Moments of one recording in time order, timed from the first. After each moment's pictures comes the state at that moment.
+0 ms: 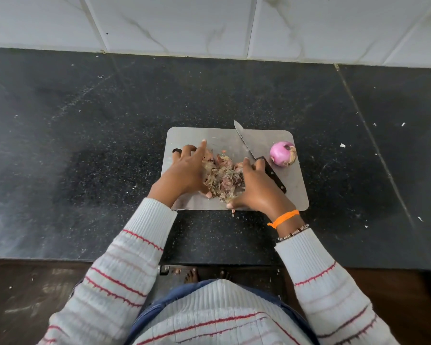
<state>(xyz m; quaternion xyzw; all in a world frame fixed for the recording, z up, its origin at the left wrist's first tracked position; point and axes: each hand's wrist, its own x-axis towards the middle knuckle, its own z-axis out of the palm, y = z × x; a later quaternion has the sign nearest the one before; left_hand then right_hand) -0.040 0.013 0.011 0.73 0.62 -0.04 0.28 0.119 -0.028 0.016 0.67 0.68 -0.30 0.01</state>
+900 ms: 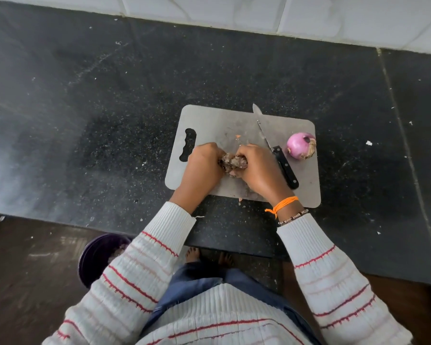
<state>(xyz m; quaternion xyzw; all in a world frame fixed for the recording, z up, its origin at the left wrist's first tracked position) -0.018 -0.011 -0.005 0.67 0.68 0.20 0.24 0.107 -0.004 -0.004 0.60 0.75 -0.24 -0.15</state>
